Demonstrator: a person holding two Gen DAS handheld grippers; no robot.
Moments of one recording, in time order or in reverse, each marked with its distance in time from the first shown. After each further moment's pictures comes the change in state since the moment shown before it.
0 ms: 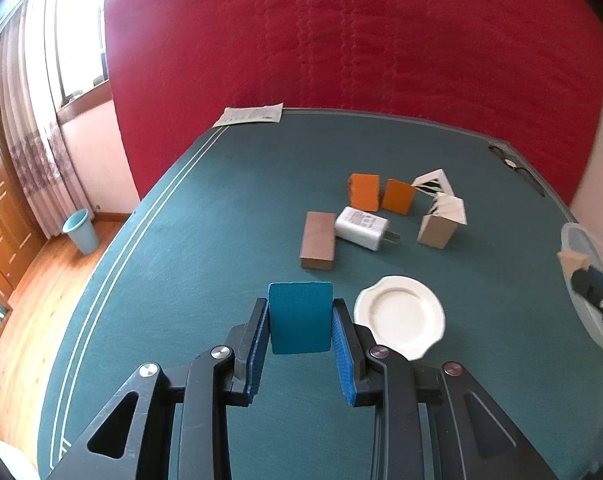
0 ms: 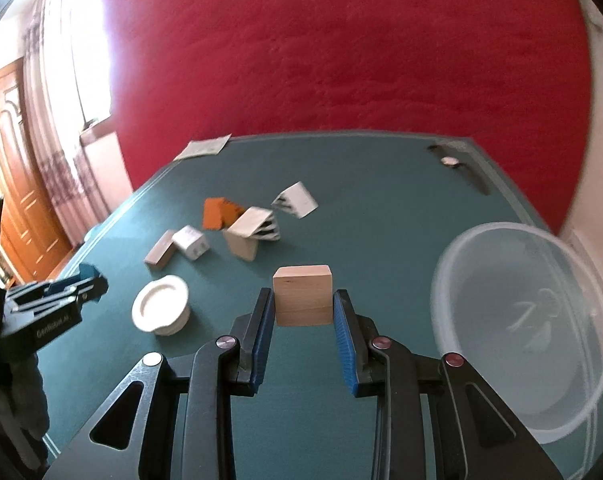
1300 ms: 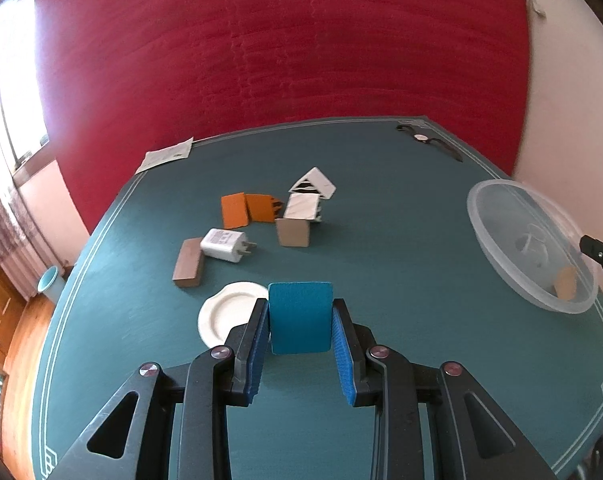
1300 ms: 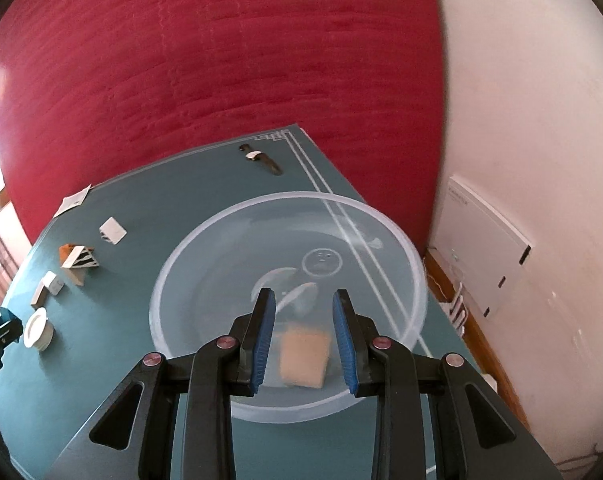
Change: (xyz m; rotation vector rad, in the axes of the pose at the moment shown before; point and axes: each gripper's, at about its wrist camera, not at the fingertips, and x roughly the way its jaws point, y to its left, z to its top) left arm -0.033 -0.105 -0.009 0.205 -0.047 -0.108; right arm -0.059 -0.164 -0.036 0.266 -0.025 -0.334
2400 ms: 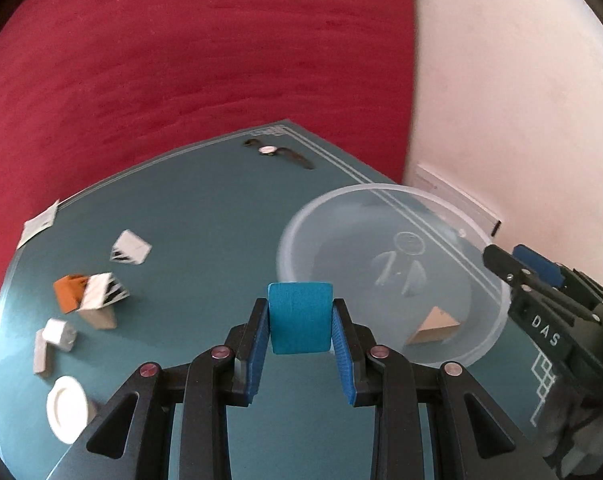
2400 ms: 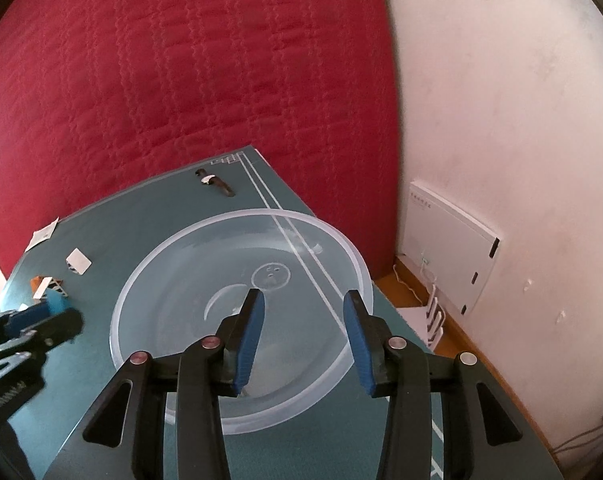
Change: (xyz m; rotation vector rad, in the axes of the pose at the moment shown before) left arm 0.026 -0.134 0.048 0.215 -0.020 -0.317; right arm -0.005 -0.023 -0.007 0.093 -0.081 -0.115
